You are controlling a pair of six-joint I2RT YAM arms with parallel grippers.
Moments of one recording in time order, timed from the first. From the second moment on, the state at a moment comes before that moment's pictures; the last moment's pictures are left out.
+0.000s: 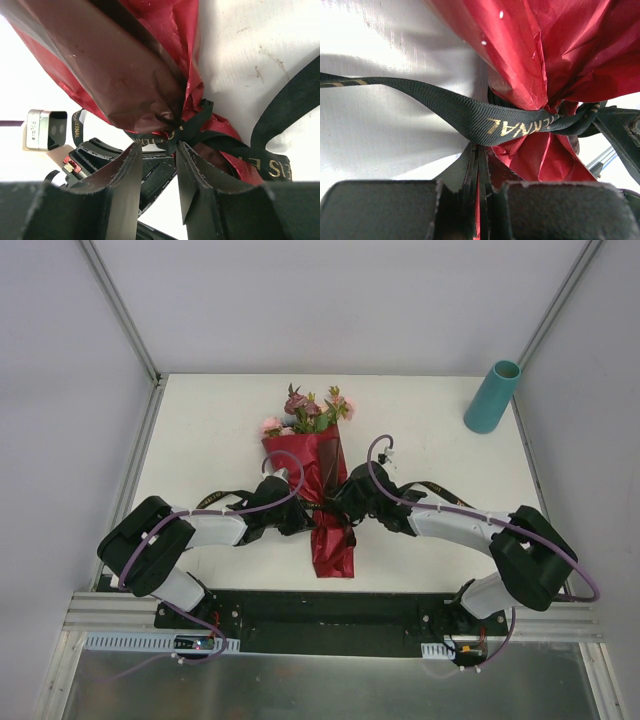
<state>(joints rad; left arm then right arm) -0.68 1.51 0.50 0.24 0.18 -1.03 0.84 1.48 0.79 -0.05 0.17 1.33</state>
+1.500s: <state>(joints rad) -0.68 1.51 0.49 0.24 0.18 -1.03 0.77 1.42 0.80 -0.11 0.33 1.26</state>
